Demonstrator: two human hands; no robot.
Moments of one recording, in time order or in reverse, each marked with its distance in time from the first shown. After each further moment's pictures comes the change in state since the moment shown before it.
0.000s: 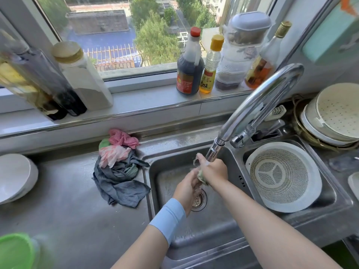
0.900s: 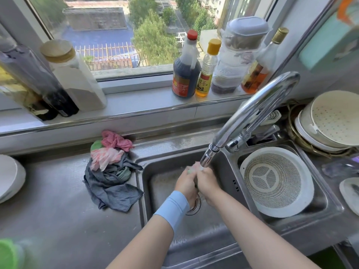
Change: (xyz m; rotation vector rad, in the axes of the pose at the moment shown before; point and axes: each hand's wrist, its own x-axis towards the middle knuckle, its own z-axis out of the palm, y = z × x) left_hand 0.042 -0.002 0.018 -0.121 0.049 0.025; right_hand -0.015 0.007 -0.002 0.377 -0.260 -0.015
